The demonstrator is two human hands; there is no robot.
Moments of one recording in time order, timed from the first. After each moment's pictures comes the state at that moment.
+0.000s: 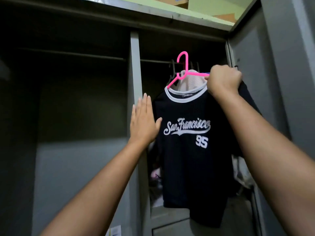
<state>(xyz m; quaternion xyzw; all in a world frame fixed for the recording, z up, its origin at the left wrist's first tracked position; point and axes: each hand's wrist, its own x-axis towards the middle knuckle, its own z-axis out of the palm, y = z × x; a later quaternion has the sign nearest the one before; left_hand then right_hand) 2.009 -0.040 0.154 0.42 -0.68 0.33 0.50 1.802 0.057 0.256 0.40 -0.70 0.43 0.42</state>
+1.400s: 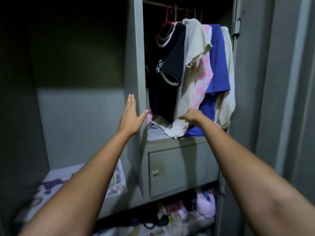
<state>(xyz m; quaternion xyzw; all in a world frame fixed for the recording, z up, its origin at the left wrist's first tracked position) 2.067 0.019 0.011 0.45 -0.74 -0.04 0.49 1.823 0.012 0.033 0.58 -0.74 0.33 -0.09</state>
